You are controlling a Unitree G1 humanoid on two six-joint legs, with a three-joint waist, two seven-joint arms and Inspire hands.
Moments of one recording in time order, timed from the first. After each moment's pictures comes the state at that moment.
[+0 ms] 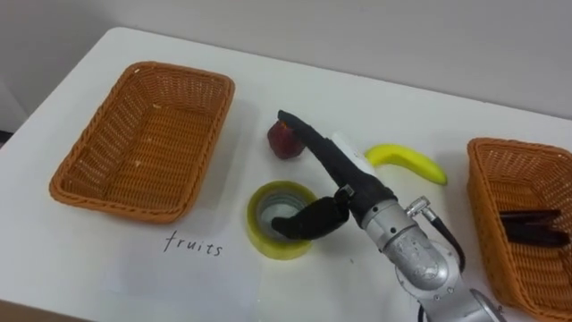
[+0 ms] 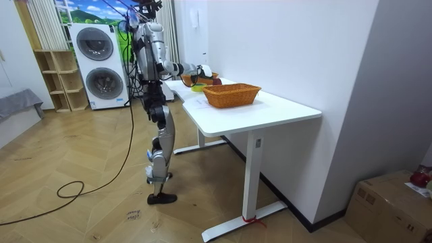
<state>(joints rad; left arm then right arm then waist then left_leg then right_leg) 0.20 0.22 0.01 1.12 0.19 0.09 0.30 -0.04 -0.29 0.43 -0.12 -0.24 0.09 0.09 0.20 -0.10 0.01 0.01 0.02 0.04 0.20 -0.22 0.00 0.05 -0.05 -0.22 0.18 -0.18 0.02</state>
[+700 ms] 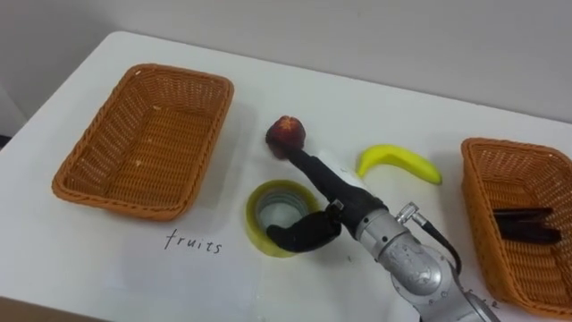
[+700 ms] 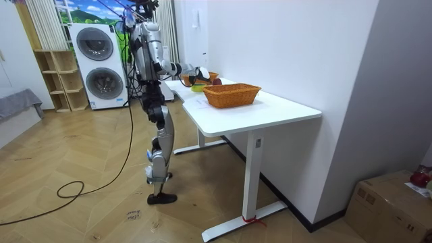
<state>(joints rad) 0.19 0.22 0.01 1.12 0.19 0.12 0.30 -0.04 -0.30 0.45 -0.10 -0.31 0.11 0.17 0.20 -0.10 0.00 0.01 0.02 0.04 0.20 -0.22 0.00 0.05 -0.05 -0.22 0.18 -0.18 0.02</state>
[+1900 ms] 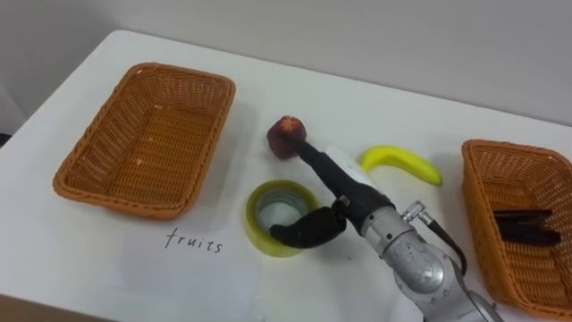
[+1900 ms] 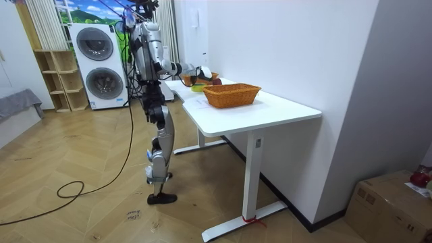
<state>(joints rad) 0.19 0.22 0.01 1.15 0.13 0.11 0.29 -0.04 -0.30 0.42 -0.09 -0.32 0.12 0.11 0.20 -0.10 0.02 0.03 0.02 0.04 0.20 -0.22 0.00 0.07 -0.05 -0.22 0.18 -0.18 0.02</state>
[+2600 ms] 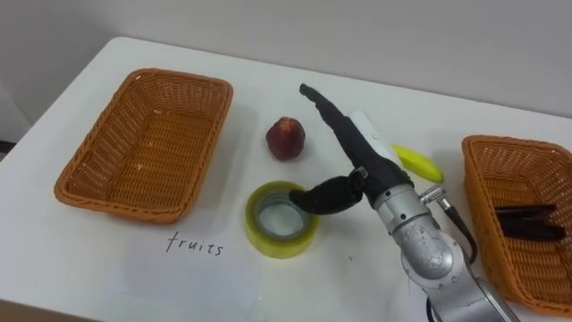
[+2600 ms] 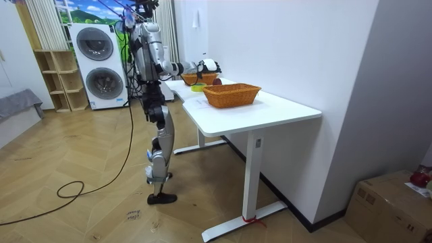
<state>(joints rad) 0.22 0.20 0.02 1.14 0.14 0.09 0.27 -0.08 -0.30 0.37 -0.09 -0.32 0.05 -0.07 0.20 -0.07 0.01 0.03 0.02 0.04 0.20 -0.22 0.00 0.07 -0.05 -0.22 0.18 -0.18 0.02</state>
